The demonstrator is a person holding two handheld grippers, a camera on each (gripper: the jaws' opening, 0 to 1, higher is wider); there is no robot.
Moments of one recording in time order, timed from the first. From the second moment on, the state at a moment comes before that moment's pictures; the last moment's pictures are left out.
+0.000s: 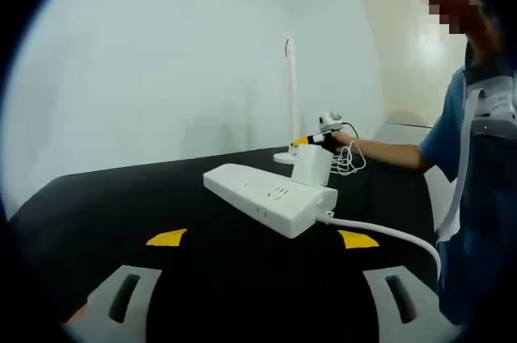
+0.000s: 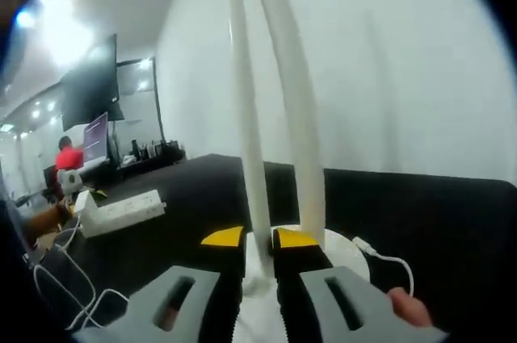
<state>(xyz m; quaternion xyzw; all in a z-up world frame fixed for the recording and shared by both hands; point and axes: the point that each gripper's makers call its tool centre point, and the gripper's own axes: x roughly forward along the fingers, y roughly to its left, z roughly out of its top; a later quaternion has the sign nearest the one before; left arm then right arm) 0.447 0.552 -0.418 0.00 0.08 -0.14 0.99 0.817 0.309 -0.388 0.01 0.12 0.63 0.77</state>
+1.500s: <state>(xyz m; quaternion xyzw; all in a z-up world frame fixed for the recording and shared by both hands) 0.453 0.559 -0.429 -0.02 0.11 -0.11 0.99 0.800 0.313 -0.385 0.04 0.13 0.65 0.75</state>
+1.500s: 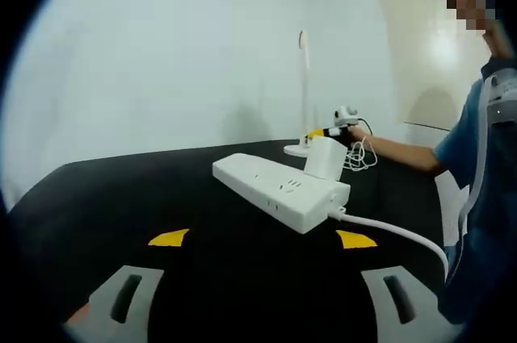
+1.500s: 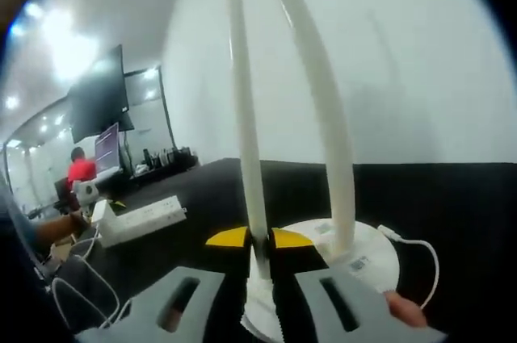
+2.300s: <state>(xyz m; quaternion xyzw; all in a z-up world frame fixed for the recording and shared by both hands) 0.453 0.552 -0.425 -0.01 0.10 -0.11 0.99 0.772 0.318 -0.381 0.06 0.15 0.66 0.73</state>
